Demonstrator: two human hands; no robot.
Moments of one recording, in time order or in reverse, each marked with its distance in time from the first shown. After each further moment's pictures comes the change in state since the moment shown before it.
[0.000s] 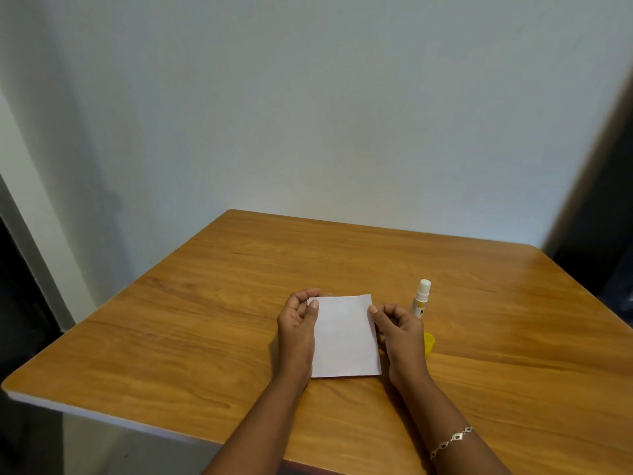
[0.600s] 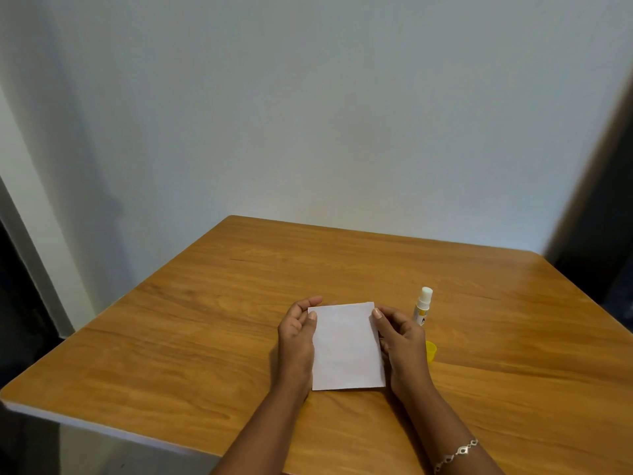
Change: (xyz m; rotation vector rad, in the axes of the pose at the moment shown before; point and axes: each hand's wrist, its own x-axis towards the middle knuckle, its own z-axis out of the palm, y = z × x) left_hand 0.002 -0.002 -0.002 -0.059 -0.026 -0.082; right_hand -0.001 -0.002 0.001 0.072 -0.042 -0.019
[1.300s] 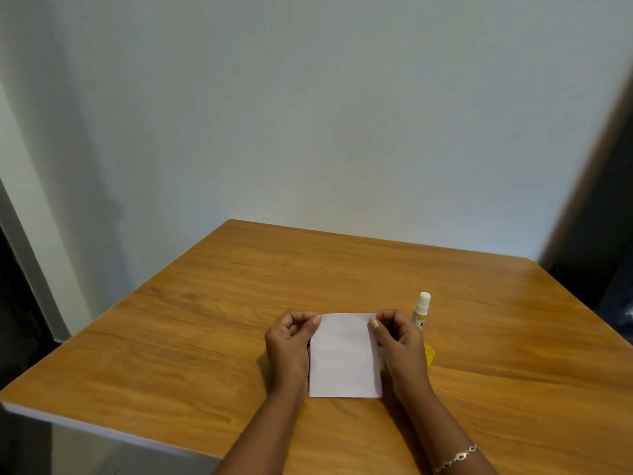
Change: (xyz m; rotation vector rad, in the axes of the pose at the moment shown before) left_hand 0.000 -0.001 -0.007 0.038 0.152 0.122; right_hand -0.001 -0.001 -0.005 -0.238 -0.037 -0.131
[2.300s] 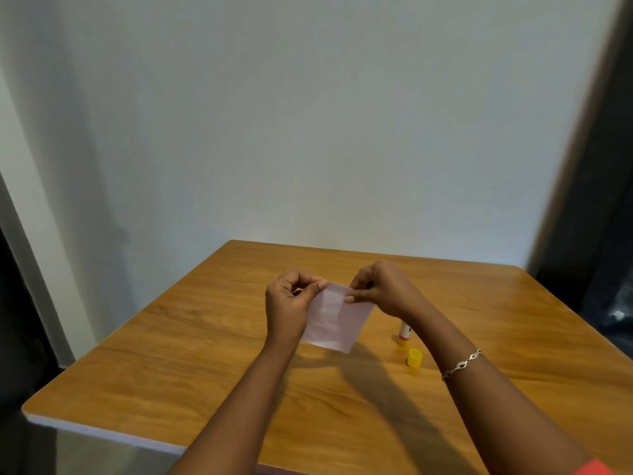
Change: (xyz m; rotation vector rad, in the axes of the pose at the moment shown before) left_hand 0.011 0.079 0.017 0.255 -0.198 0.481; right_hand 0.047 -0.116 -0.003 -0.764 -0.507 -0.296
